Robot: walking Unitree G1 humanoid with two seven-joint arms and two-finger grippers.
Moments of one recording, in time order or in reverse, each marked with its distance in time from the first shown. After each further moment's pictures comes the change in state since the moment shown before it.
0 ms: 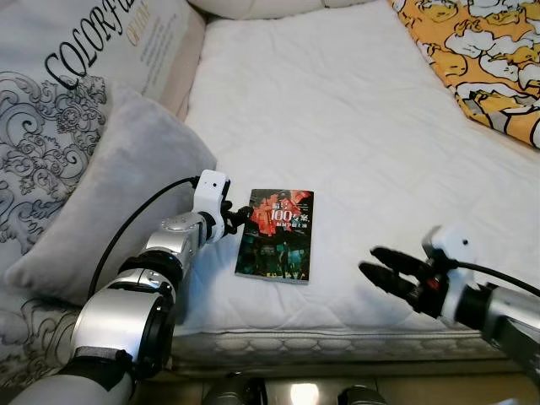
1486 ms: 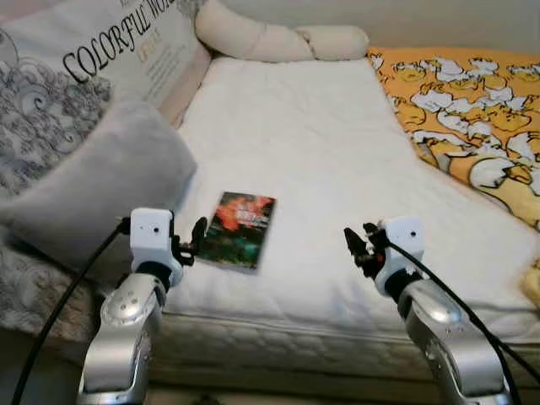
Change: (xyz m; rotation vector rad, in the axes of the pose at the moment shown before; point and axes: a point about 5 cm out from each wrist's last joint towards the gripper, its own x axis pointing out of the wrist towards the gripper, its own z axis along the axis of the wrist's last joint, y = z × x) left arm -0.109 -0.025 -0.030 0.002 -0.308 0.336; right arm 0.066 0.001 -0.022 0.035 -0.102 -0.472
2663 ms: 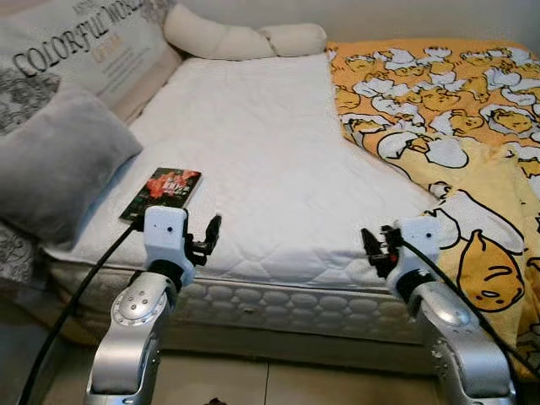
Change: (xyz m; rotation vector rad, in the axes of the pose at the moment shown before) left arm -0.001 -0.011 0.007 0.018 -0.048 -0.061; right arm -0.001 -0.008 -0.004 0.065 0.018 -0.076
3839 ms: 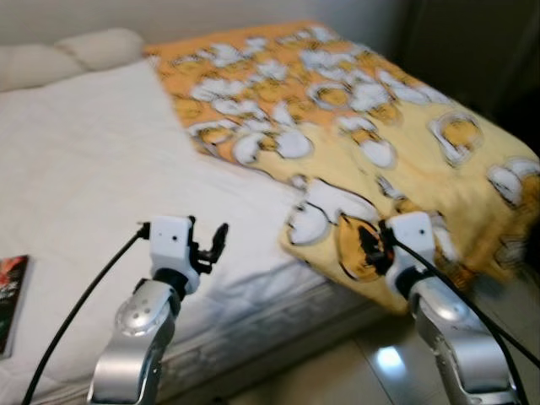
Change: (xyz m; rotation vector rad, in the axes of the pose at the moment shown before) left arm -0.006 -0.005 -0.008 -0.012 0.016 -0.038; right arm 0.003 0.002 0.007 -0.135 -0.027 0.039
